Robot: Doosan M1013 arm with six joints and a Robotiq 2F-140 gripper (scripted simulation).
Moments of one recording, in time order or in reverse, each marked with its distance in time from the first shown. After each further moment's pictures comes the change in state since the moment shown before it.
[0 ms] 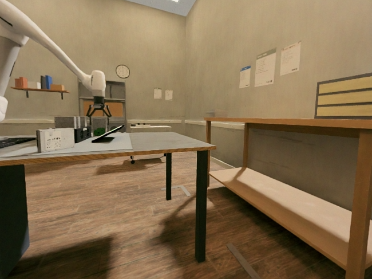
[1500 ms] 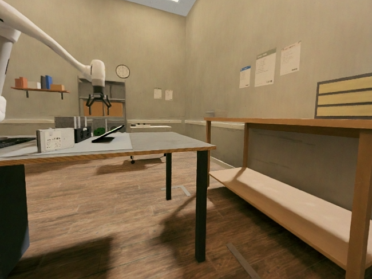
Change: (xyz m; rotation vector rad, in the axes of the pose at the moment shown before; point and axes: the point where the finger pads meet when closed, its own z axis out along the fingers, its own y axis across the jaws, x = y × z) arm 0.000 0.000 -0.084 0.001 -0.001 0.000
